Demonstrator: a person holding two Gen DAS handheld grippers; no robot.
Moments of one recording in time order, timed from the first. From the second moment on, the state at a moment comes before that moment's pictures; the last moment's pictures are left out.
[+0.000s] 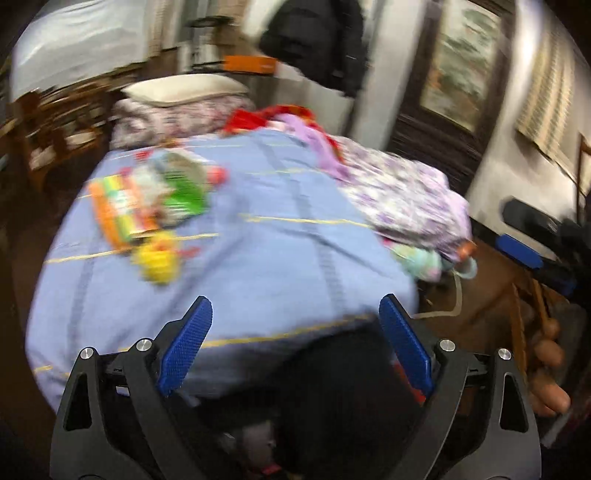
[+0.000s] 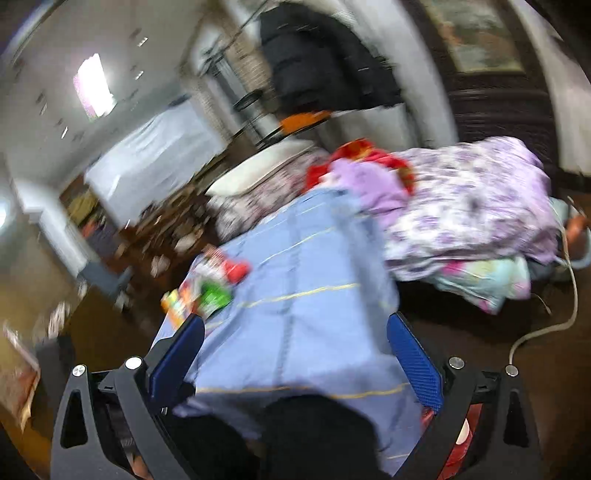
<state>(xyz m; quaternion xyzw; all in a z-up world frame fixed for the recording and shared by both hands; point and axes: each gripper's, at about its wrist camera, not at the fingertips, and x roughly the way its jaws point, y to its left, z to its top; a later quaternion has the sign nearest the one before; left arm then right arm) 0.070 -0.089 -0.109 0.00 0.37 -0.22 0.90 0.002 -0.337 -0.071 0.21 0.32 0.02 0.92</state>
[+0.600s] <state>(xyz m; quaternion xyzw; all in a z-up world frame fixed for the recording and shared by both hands) 0.175 -0.012 -0.156 -0.05 0.42 -0.14 0.89 0.052 -0.257 -0.104 0.17 0.34 0.02 0.92</state>
